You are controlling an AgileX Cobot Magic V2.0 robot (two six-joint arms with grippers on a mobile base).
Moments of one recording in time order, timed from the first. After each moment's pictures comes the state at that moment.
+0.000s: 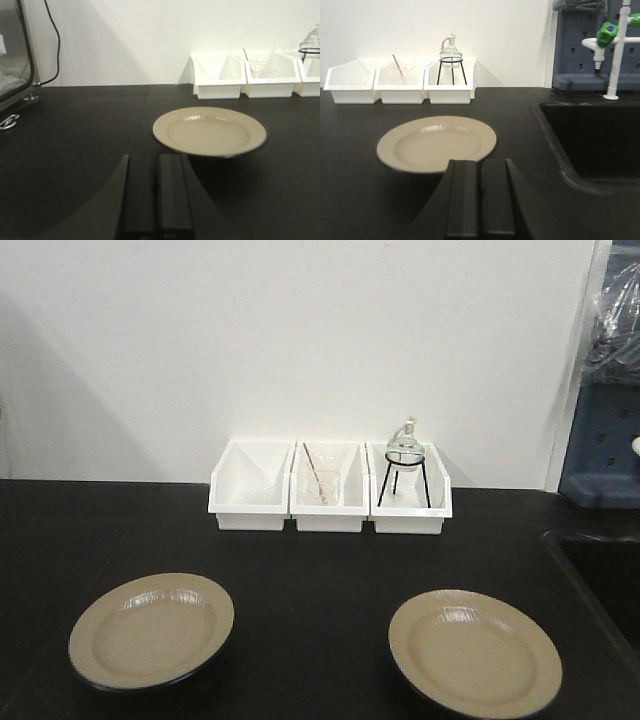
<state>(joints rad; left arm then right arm) 0.03 -0.01 0.03 -0.08 0.09 0.11 0.00 -0.01 0.03 0.07 0.10 -0.06</state>
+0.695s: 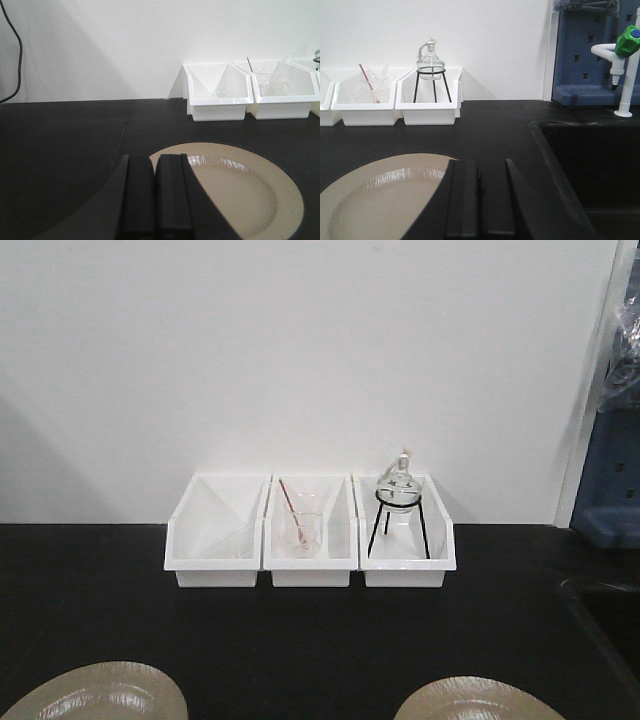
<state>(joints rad) 0.03 -0.01 0.03 -0.08 0.09 0.11 0.00 -0.01 0.03 0.07 0.10 -0.06</state>
